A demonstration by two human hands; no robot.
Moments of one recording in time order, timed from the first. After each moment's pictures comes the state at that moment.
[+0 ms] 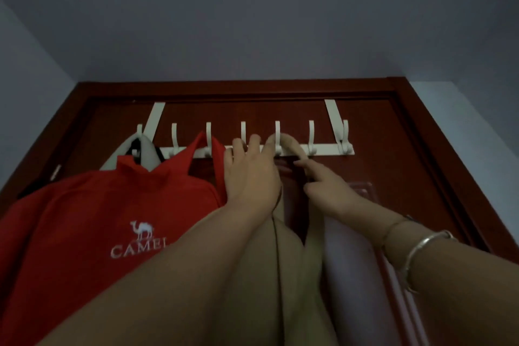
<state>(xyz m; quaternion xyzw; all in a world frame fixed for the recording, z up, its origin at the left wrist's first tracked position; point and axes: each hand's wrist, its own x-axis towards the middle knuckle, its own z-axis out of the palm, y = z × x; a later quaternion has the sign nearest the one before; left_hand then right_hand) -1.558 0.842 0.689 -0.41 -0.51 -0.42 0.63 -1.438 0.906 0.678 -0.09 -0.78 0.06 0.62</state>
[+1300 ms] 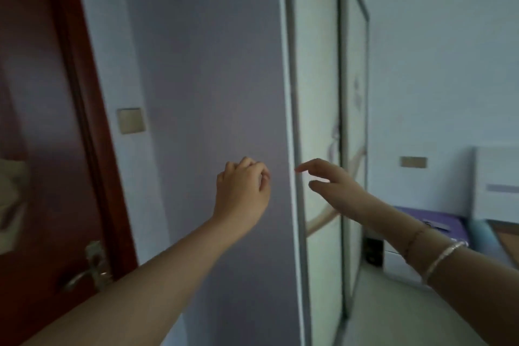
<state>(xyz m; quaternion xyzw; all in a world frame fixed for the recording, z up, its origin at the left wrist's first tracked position) -1.035 0.531 0.293 -0.84 -0.33 -0.43 0.02 -0.869 0.443 0.288 -0.62 -0.59 0.11 0.51</state>
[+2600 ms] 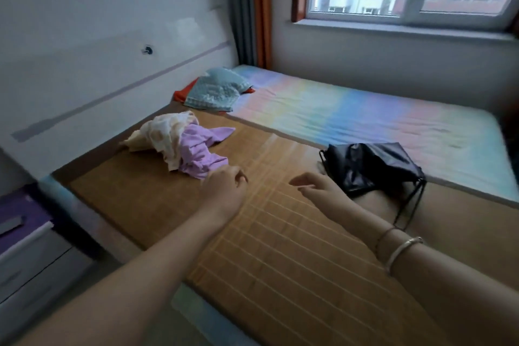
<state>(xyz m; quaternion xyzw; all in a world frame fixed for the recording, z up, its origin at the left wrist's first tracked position) -0.179 0.104 0.052 -0.93 0.24 -0.02 -0.27 -0.275 -0.080 0.023 -0.83 0.19 -0.04 0.53</state>
